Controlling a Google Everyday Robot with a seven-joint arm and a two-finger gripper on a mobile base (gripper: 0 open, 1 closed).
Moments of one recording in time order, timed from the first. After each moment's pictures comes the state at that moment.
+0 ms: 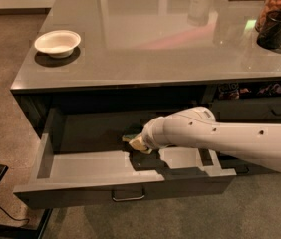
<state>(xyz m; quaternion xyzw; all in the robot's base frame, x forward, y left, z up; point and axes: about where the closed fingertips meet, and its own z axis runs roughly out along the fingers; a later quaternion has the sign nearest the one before) 0.581 -0.009 0.633 -0.42 0.84 0.12 0.33</state>
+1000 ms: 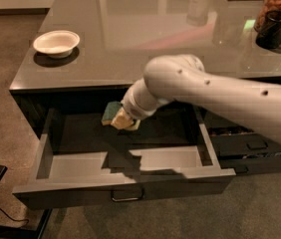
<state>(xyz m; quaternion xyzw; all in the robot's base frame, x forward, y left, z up) 0.578 0.042 0.748 -0.55 0.77 0.11 0.30</state>
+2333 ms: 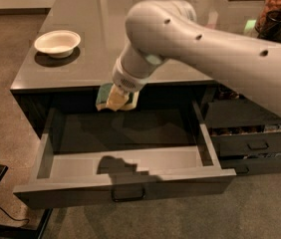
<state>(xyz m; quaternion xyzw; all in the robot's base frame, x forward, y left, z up) 0.573 0.058 0.829 -0.61 0.75 0.08 0.25</state>
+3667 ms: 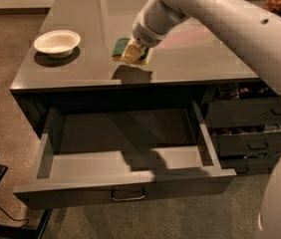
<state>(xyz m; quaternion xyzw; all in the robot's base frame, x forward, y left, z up) 0.698 0.010 0.897 -0.56 0.75 0.06 0.33</state>
